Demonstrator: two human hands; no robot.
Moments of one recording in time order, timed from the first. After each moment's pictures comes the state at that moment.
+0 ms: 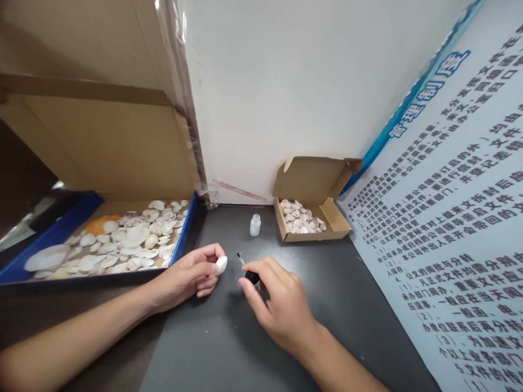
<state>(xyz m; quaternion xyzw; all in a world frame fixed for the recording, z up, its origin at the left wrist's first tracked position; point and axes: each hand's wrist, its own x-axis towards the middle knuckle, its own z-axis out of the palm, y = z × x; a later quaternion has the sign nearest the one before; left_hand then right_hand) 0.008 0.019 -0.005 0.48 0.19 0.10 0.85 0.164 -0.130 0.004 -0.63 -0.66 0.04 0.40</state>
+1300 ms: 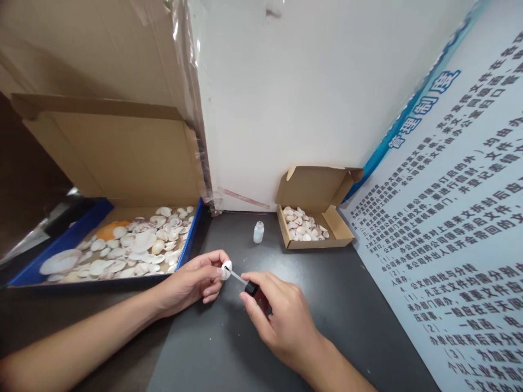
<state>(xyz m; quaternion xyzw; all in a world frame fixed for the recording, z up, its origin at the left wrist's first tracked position) 0.008 0.021 -0.007 0.46 0.19 0.09 0.86 0.163 -0.132 0.001 -0.63 -0.67 0.07 0.39</state>
